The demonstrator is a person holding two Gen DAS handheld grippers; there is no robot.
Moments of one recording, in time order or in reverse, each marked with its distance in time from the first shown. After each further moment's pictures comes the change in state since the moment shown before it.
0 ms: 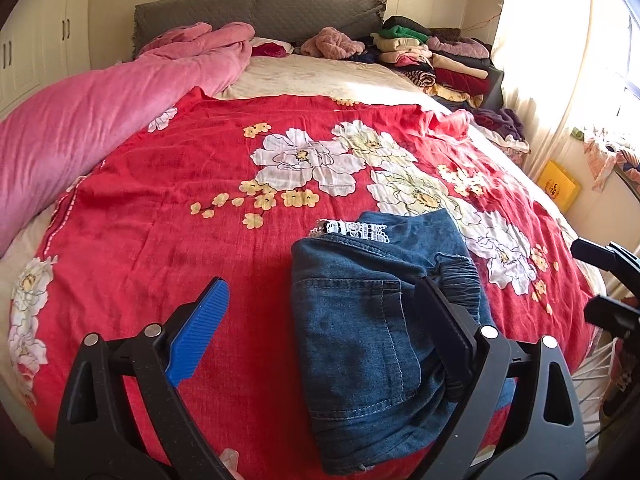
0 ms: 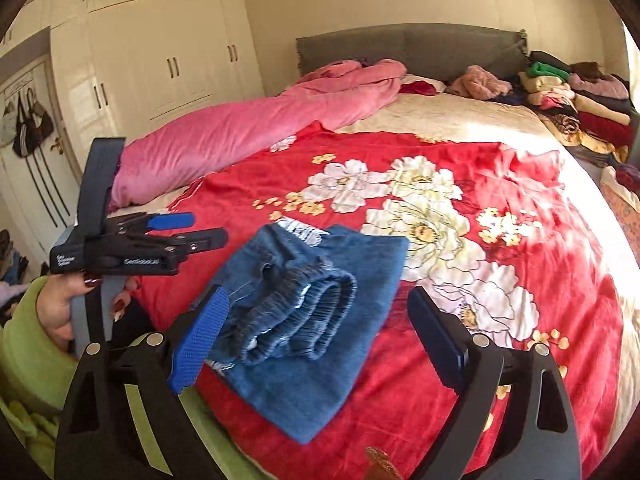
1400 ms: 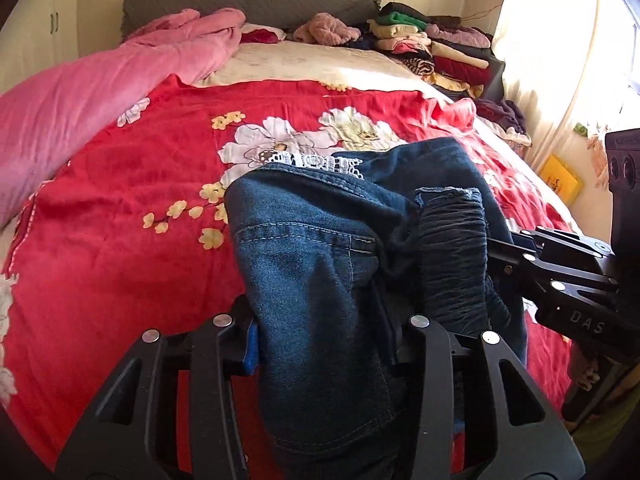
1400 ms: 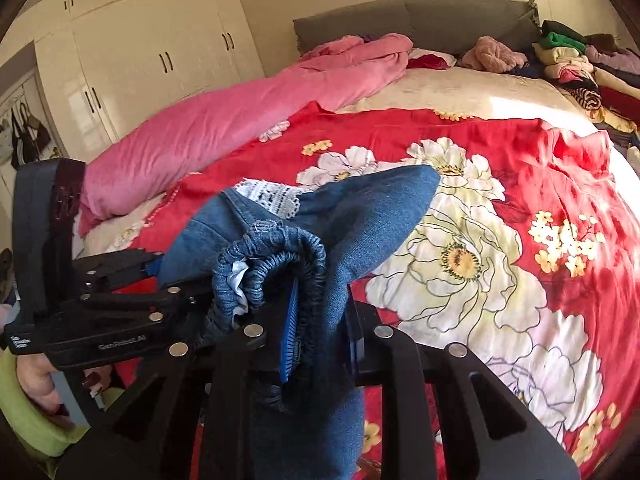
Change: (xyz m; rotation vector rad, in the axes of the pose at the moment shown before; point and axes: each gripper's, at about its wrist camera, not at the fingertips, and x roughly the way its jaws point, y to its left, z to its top) left arm 0.070 -0.014 0.019 -0.006 0.050 -0.014; right arm 0.127 -0.026 0.038 0.048 0.107 0.057
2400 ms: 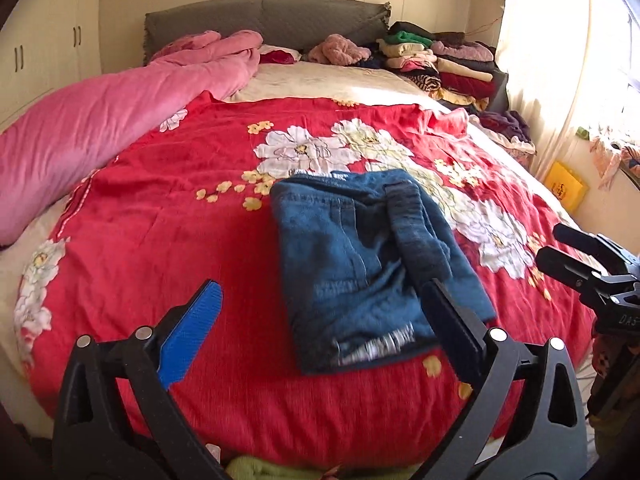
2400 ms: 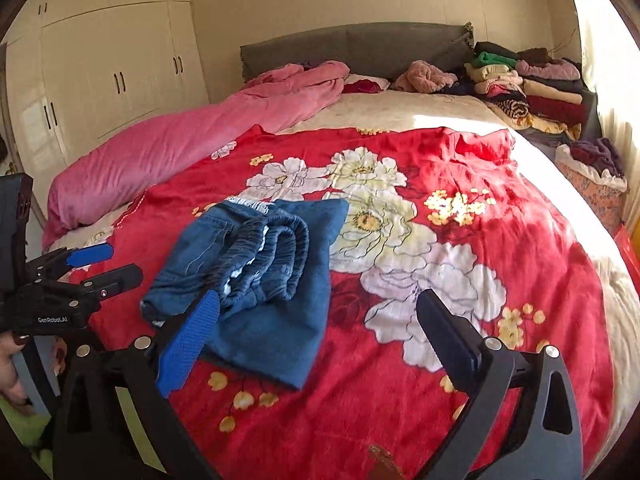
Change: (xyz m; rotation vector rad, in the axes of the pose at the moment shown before) left arm -0.087 -0.009 -0.054 0.005 -0.081 0.056; right arm -0.107 0.014 -0.074 0.061 -0.110 -0.193
